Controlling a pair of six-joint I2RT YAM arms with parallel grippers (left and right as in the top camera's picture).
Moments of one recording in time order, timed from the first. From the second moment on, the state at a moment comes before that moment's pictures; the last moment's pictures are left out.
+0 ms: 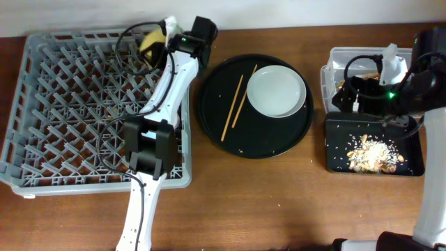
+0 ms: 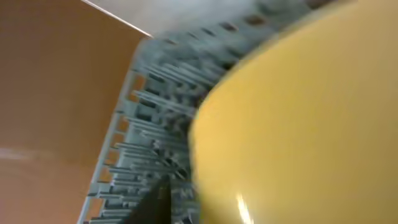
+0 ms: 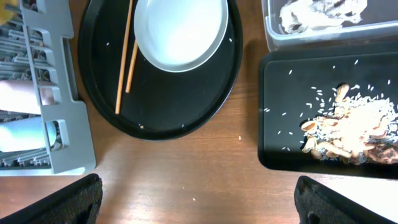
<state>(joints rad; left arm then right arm) -0.34 2.57 2.46 -1.16 -1.15 -0.28 -0.20 1.54 1.85 -1.52 -0.32 0.04</state>
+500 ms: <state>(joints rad) -0.46 2.58 2.66 -1.40 -0.76 -0.22 -0.20 1.54 1.85 -1.51 -0.32 0.04</state>
